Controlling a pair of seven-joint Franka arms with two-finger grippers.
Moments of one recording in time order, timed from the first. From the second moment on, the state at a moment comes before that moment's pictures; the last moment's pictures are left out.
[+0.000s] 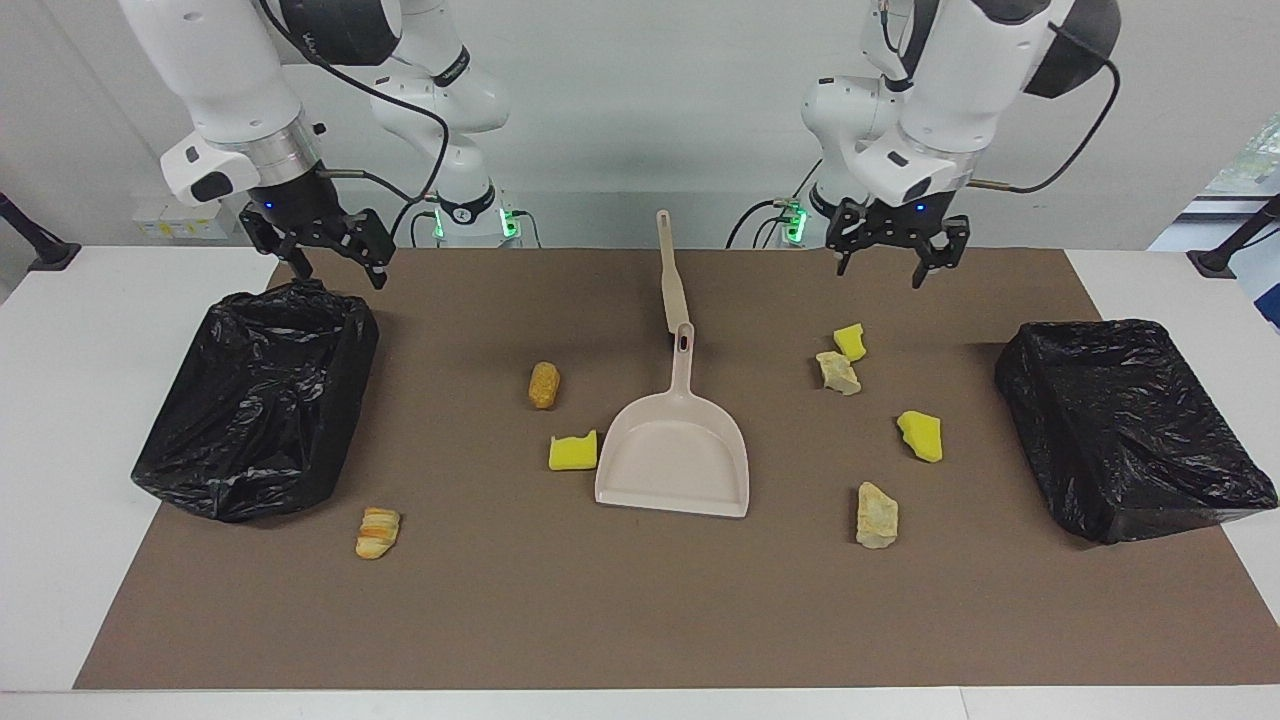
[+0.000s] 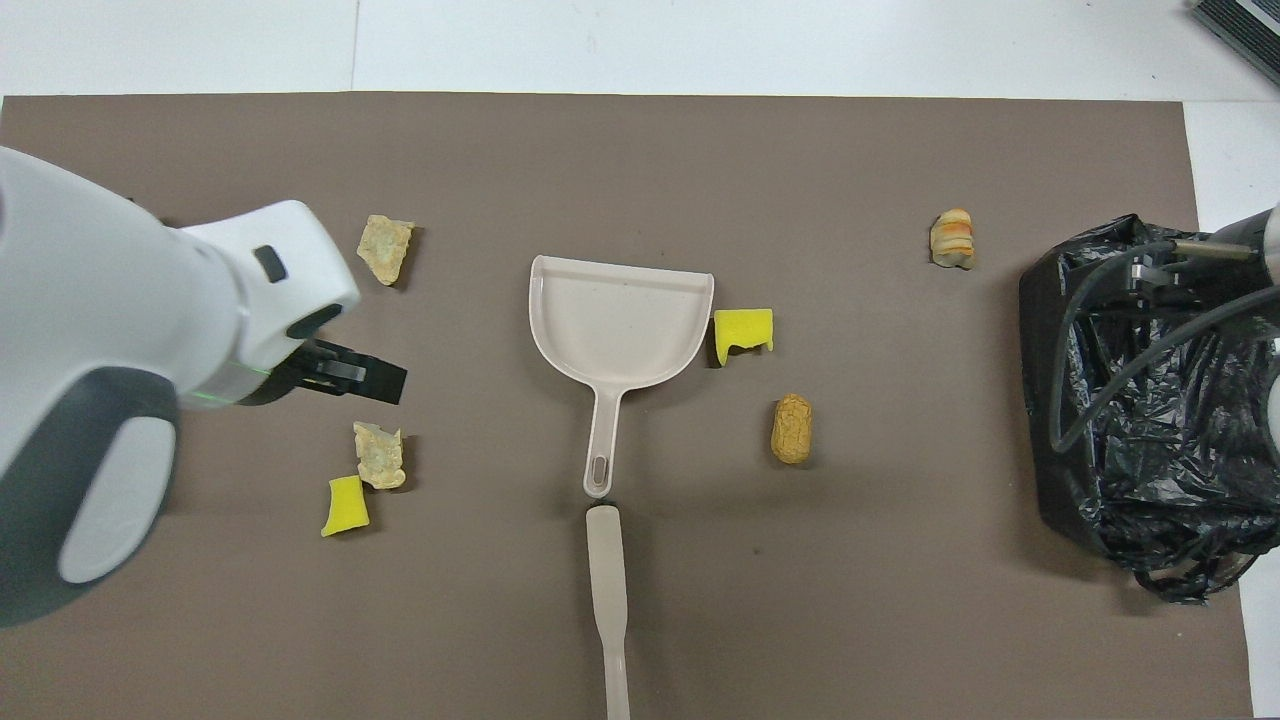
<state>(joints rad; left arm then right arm) -0.28 -0.04 -0.12 -1.73 0.00 1.70 -0.09 0.08 0.02 -0.04 -1.56 0.02 1.59 0.20</state>
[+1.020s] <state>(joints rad) -0.66 -0.01 -0.12 -2.10 0.00 2.00 -0.57 0.20 0.03 -0.04 -1.71 0.02 1.77 0.37</state>
